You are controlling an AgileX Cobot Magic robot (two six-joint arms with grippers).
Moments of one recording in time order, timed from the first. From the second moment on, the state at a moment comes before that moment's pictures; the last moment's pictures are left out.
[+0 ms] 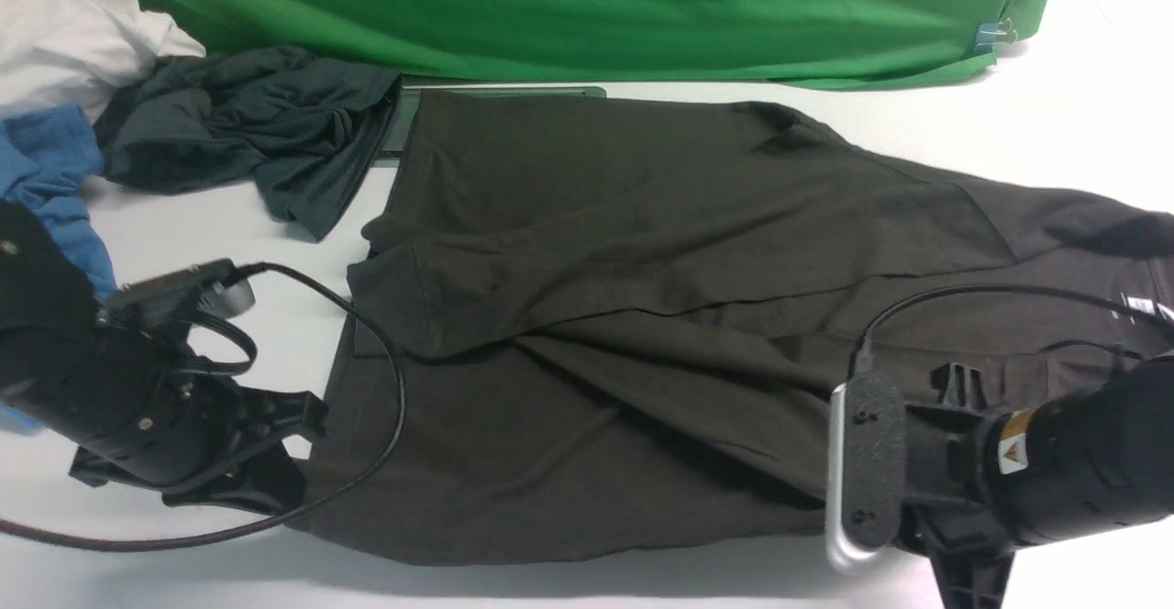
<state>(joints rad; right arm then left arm) 0.55 1.40 -0.64 0.18 0.52 -0.96 0.04 1.44 -0.76 -0.40 0.88 0.23</state>
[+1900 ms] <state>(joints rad) 0.19 2.22 -1.77 0.18 0.72 -0.82 0.02 2.31 -1.99 -0.65 0.69 0.41</state>
